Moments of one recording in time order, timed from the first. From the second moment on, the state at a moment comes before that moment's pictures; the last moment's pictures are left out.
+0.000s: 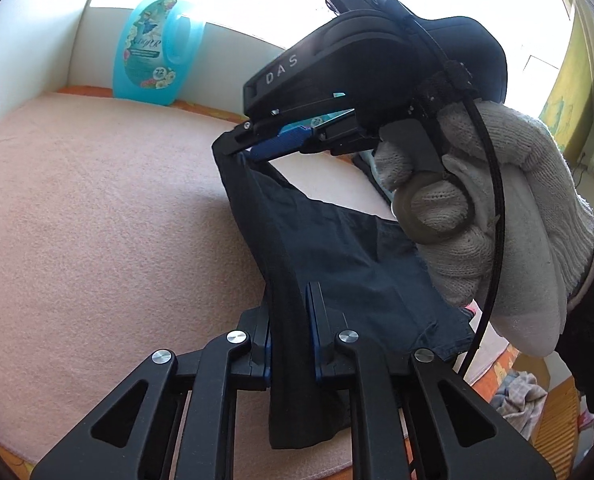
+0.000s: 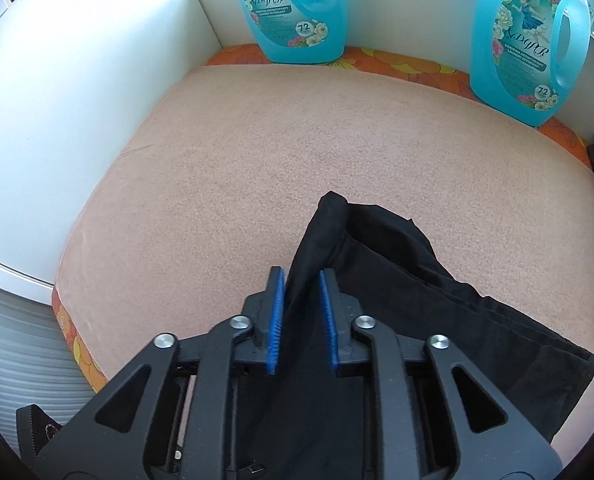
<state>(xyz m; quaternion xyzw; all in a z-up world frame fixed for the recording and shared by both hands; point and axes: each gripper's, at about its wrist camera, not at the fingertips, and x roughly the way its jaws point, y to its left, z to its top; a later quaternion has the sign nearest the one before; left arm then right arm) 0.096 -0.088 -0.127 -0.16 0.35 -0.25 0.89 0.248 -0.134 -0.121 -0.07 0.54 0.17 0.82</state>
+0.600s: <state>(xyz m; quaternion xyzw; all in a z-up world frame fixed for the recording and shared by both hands) 0.083 -0.115 -0.096 -0.11 0.32 -0.31 0.89 0.230 -0.161 -0.089 -0.08 0.52 0.15 0.84</state>
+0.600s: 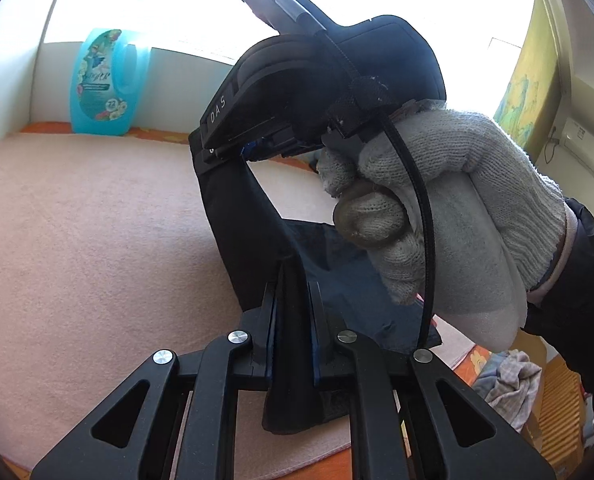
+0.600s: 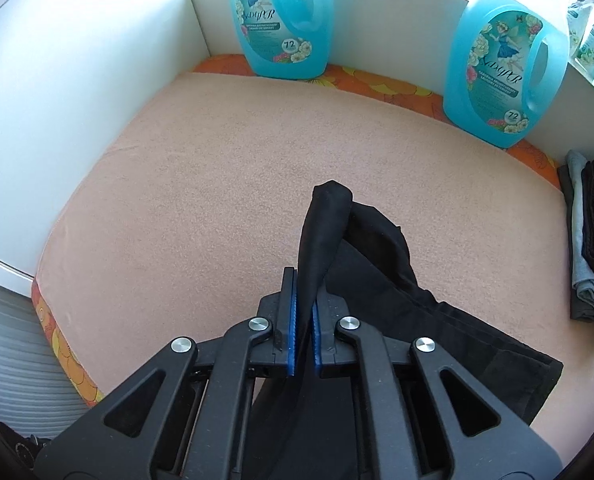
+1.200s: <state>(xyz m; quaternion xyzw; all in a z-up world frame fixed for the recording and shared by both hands) 0.056 -0.273 -0.063 0.00 0.31 -0.45 0.84 0.174 -0.400 -0.010 0.06 0.44 0.06 0.89</state>
